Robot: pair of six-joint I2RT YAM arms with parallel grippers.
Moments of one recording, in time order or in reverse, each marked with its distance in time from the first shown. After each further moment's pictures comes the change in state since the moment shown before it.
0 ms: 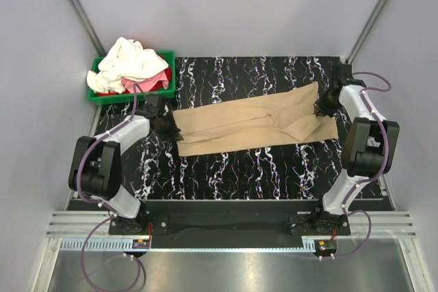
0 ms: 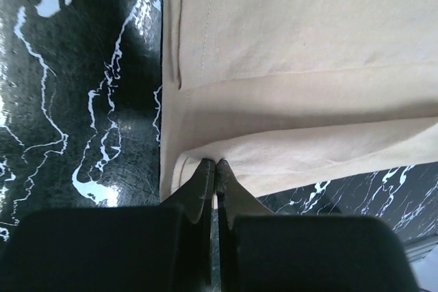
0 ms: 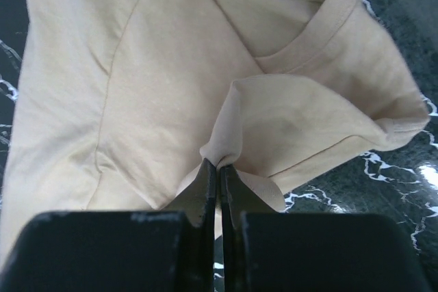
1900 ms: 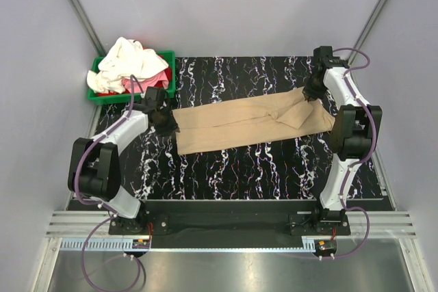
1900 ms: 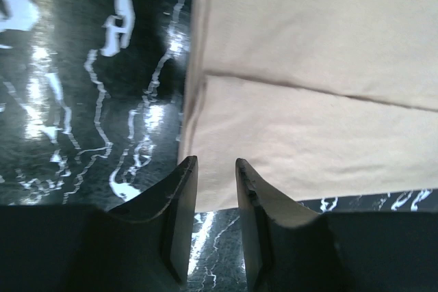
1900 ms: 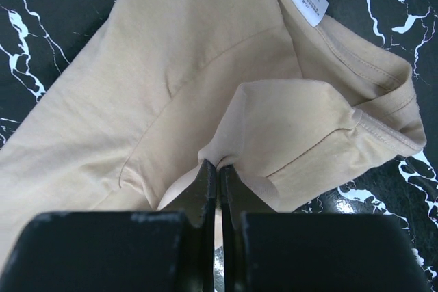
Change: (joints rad) left arm 0.008 -0.010 0.098 -0.089 -0.139 0.026; right arm 0.145 0.233 0.370 -0.135 0.117 -0.172
